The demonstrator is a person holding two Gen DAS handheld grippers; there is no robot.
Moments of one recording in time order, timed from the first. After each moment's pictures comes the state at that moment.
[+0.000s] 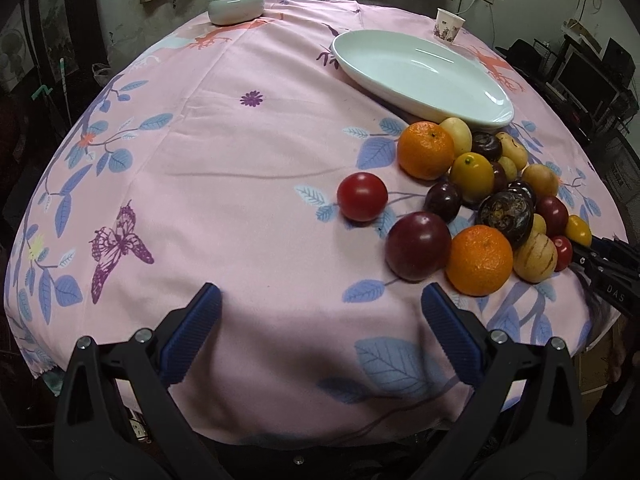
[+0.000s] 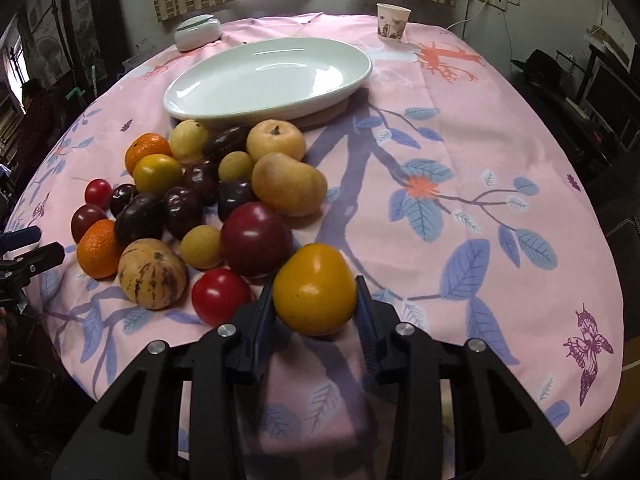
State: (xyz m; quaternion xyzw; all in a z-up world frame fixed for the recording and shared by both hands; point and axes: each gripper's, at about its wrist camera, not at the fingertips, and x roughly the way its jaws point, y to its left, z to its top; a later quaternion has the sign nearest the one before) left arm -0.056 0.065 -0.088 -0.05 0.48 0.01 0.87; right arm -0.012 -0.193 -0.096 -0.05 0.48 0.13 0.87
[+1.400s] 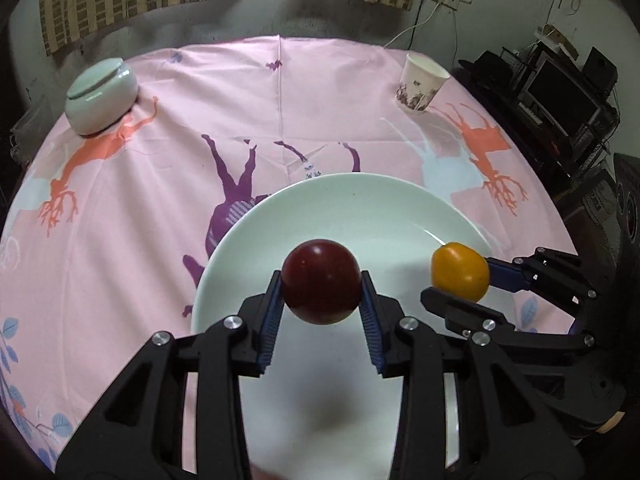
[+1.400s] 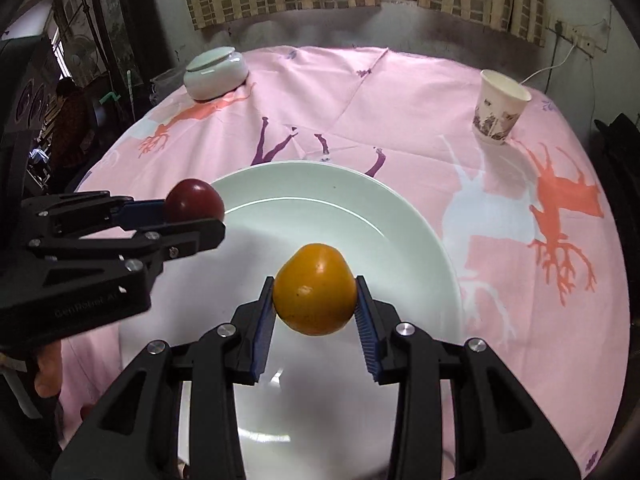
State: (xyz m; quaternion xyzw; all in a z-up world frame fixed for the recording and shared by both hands) left arm 0.266 0.012 -0.049 -0.04 0.49 -0.08 0.87; right arm 0.267 -0.110 -0.059 -0.07 0.48 0.24 0.84
